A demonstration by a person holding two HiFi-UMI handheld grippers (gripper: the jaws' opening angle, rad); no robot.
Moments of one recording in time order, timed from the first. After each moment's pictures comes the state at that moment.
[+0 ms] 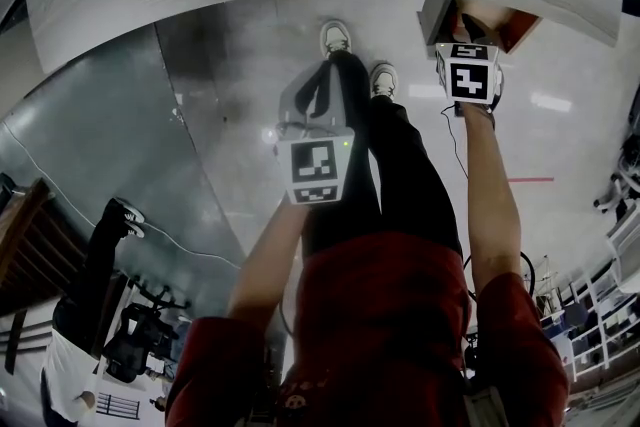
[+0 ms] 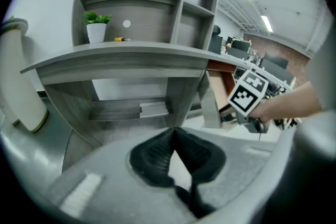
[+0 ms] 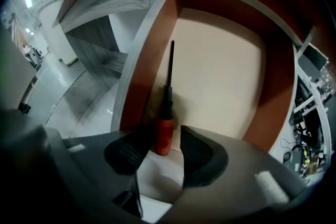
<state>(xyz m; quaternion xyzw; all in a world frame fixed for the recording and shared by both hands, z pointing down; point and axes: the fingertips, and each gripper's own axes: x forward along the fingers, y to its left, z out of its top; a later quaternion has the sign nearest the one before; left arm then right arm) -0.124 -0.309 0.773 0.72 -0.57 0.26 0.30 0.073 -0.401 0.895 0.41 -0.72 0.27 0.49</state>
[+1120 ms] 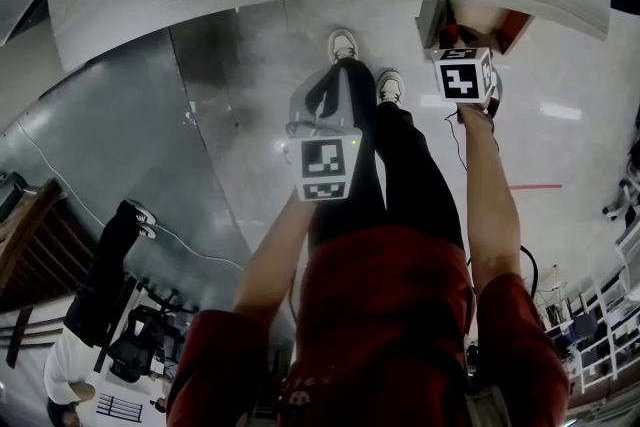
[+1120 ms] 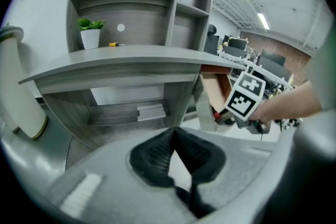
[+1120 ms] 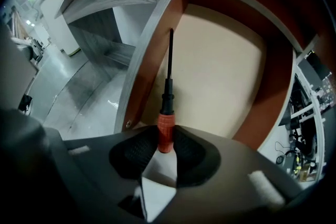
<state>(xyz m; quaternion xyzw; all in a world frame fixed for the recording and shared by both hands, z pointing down) -0.103 -0.312 0.755 0.73 -0.56 0.27 0.29 0.089 -0.387 0.888 0.39 -0.70 0.27 0.53</state>
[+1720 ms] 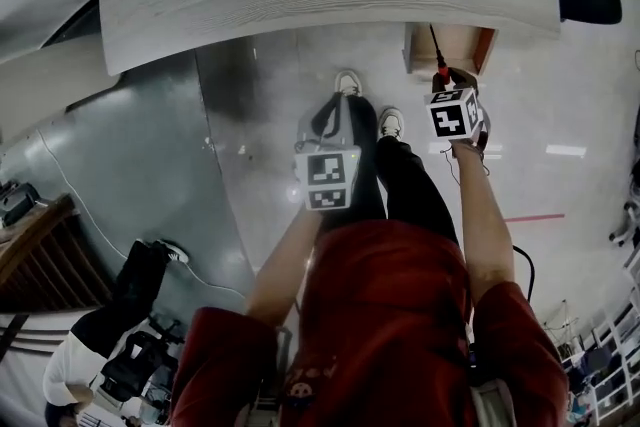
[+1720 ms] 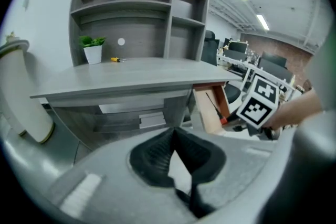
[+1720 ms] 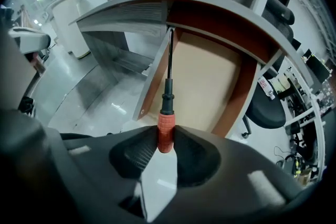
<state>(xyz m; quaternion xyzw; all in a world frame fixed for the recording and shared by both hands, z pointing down) -0.087 -0.279 0.659 0.72 -0.58 0.26 0.27 0.108 -0.333 0.788 0.38 -0.73 0.25 0.52</state>
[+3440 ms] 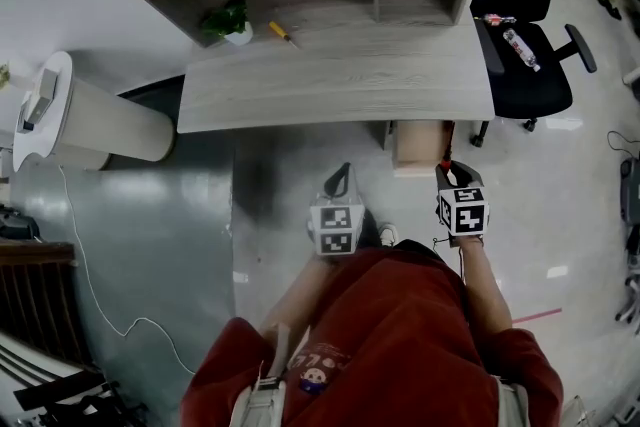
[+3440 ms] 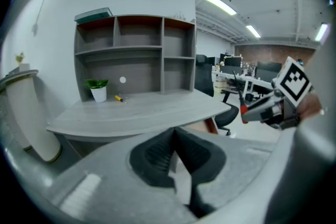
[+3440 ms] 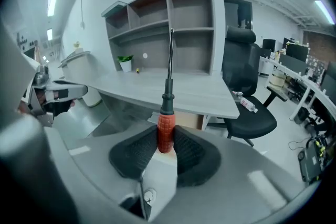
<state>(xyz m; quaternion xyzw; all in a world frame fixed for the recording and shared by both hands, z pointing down) -0.045 -0.255 0.481 0.74 -0.62 0.20 0.17 0.158 -0.291 0.527 0.45 -0.81 0.23 0.30</state>
